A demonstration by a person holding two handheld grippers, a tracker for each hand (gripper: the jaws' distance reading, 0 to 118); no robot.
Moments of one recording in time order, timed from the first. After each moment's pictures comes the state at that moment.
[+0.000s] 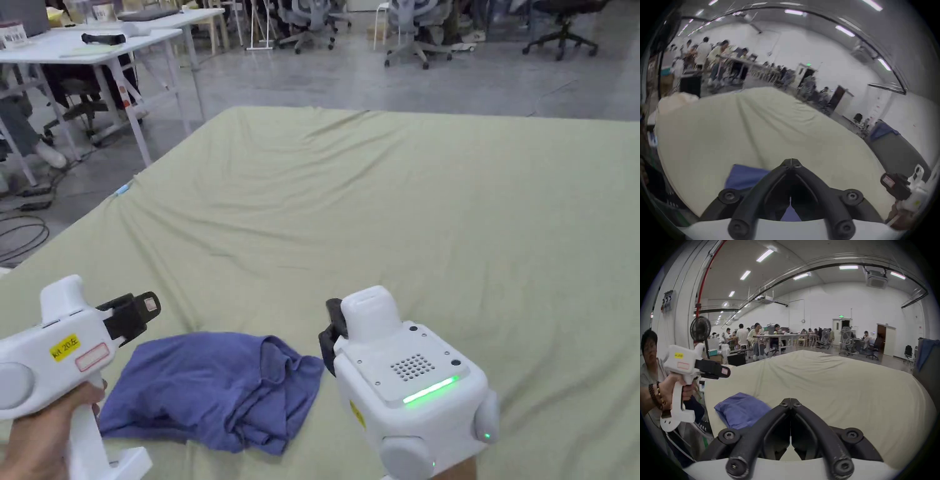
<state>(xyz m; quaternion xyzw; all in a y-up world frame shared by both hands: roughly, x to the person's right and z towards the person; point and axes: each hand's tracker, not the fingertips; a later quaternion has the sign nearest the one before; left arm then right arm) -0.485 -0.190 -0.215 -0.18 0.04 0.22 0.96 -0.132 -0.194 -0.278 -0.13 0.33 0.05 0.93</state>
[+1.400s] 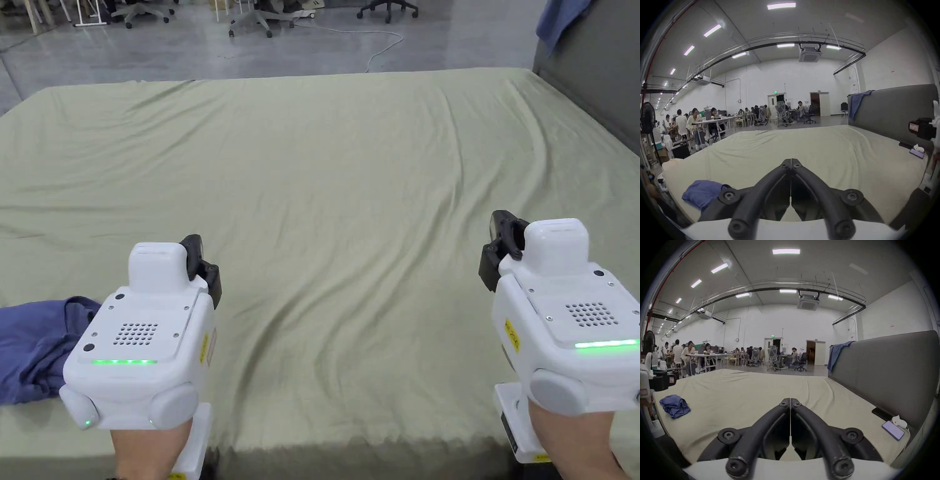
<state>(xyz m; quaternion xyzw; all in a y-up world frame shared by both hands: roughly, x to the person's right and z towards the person) -0.101 -0.191 -0.193 -0.06 0.00 -0.03 1.00 0.260 -0.184 -0.197 -0.04 0.00 0.04 1.00</state>
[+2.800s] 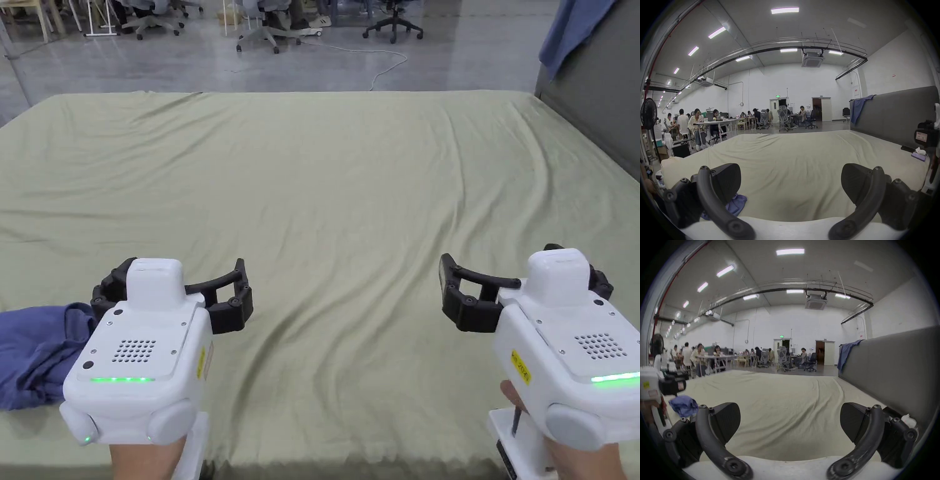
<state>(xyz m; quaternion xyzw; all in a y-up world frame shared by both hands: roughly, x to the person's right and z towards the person) -0.110 -0.202 -0.192 -0.04 0.02 -0.01 1.00 0.266 -0.188 -0.197 -0.03 0.06 -0.01 1.00</state>
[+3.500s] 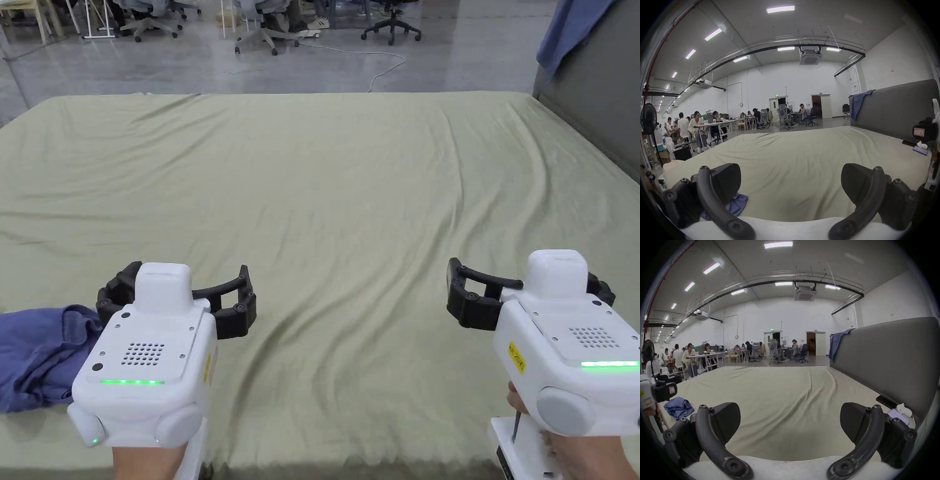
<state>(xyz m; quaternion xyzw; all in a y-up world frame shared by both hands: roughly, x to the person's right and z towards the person) -0.105 -0.206 -0.195 -0.05 0.02 -0.04 1.00 0.269 -0.196 -0.203 -0.09 0.00 0.00 1.00</state>
